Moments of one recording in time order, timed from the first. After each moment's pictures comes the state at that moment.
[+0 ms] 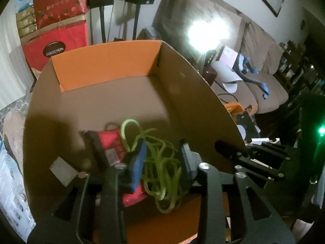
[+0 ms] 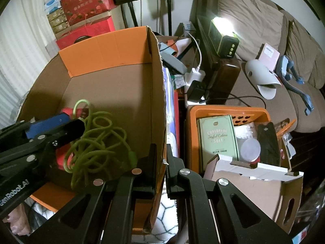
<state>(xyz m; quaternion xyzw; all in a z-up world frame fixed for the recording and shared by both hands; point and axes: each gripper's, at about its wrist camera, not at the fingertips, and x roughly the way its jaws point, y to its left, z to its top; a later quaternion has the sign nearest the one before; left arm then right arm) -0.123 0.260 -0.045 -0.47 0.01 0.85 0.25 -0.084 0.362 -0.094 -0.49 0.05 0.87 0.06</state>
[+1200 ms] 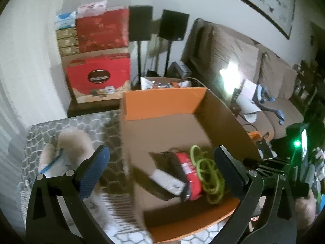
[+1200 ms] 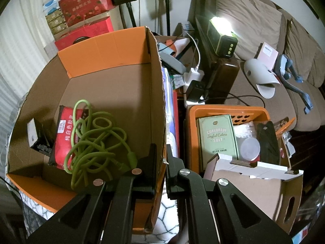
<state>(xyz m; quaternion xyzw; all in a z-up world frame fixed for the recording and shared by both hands) -0.116 0.146 0.019 -0.38 0.00 0.91 0.17 -0.080 0.365 -0.095 -0.49 0.05 0.87 0.06</state>
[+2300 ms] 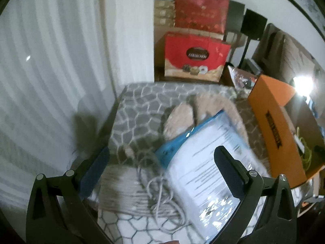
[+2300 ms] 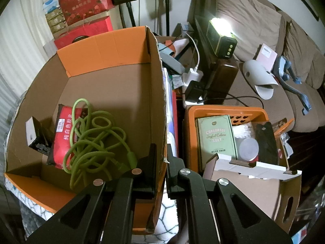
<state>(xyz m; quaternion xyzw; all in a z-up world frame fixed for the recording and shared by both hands) -0.104 -0.110 -0.043 -0.43 -0.03 0.90 -0.01 -0.082 0.364 -0.094 -0.49 0.05 0.87 0.07</state>
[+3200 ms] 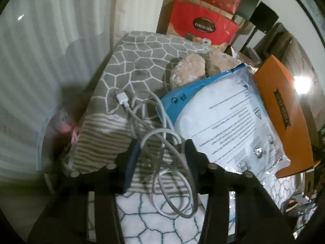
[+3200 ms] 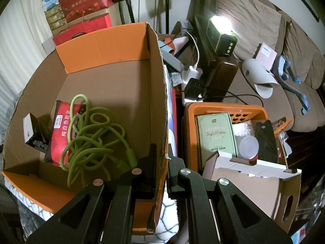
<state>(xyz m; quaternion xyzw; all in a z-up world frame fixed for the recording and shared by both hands) -0.093 -0.132 -0.113 -0.51 -0.12 0.85 0.01 -0.078 0.365 -0.101 -0.49 0.04 0.87 0.07</state>
